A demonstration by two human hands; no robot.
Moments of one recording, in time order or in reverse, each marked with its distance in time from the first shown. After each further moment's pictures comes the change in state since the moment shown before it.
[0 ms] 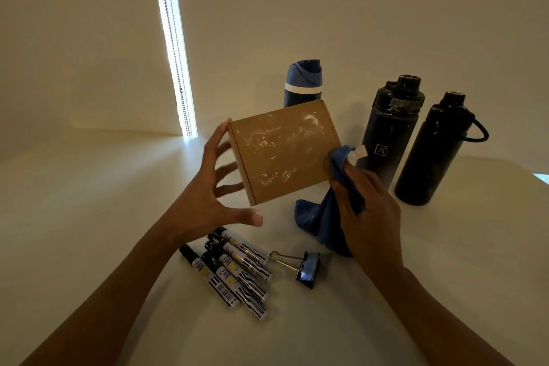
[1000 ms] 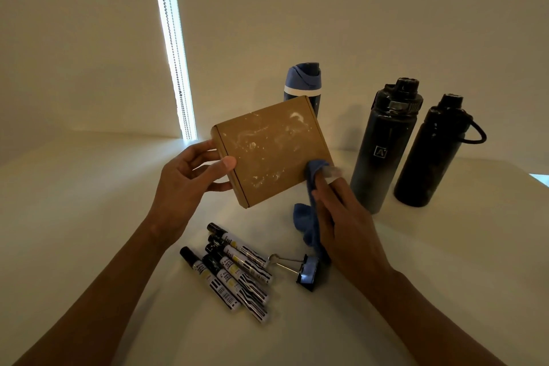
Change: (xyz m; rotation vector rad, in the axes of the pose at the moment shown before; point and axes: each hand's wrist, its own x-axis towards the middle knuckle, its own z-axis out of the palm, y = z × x) left_hand 0.004 0.007 -0.009 -0.213 0.403 -0.106; right_hand 0.000 -0.009 0.006 -0.341 -0.386 -0.502
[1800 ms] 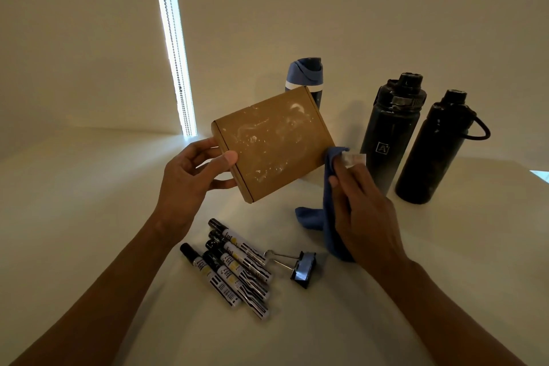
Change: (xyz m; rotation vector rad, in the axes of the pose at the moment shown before) left_hand 0.000 -0.006 0.005 -0.093 0.049 -0.003; right_hand 0.000 0.001 -0.019 -0.055 0.200 0.172
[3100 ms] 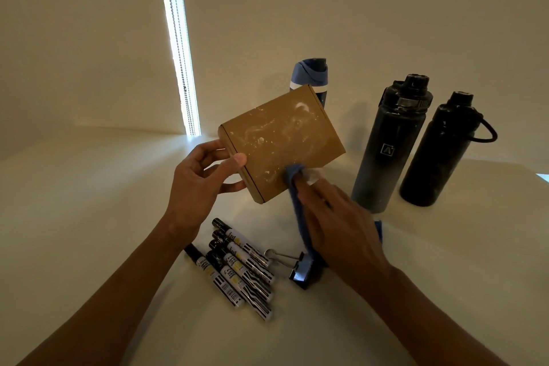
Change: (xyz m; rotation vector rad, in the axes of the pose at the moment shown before) left_hand -0.004 -0.002 0.008 0.014 0.011 -0.019; right_hand -0.007 -0.032 0.009 -0.066 -0.131 -0.218
